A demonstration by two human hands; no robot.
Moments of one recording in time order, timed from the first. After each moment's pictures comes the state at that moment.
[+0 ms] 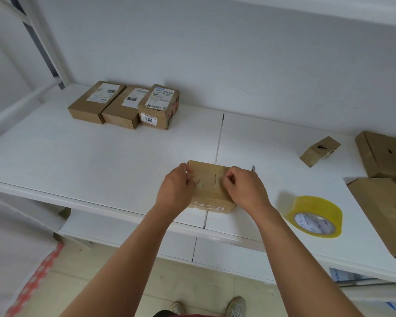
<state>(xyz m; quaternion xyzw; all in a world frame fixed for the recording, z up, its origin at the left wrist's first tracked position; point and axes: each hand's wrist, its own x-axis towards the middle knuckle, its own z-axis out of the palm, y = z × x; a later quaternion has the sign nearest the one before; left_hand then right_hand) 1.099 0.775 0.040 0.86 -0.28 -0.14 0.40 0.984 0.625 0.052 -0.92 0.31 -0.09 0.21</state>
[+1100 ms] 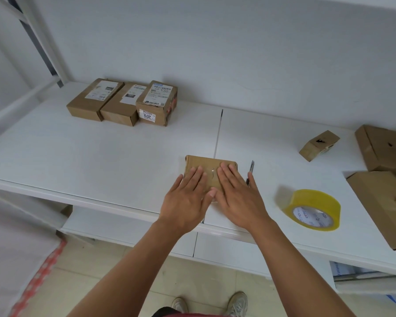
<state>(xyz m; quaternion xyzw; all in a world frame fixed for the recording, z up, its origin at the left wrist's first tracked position) 1.059 0.788 0.017 0.86 -0.49 0.00 0.15 0.955 0.641 0.023 -0.98 0.21 0.02 0.05</state>
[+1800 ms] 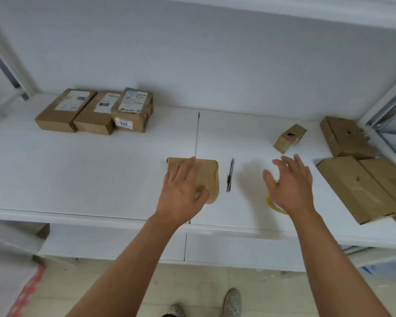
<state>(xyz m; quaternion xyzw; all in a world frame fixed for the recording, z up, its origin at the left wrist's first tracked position) 1.055 0.766 0.045 0.80 -0.52 0.02 0.31 0.862 0.561 0.052 -0.87 0.44 -0.19 0.07</state>
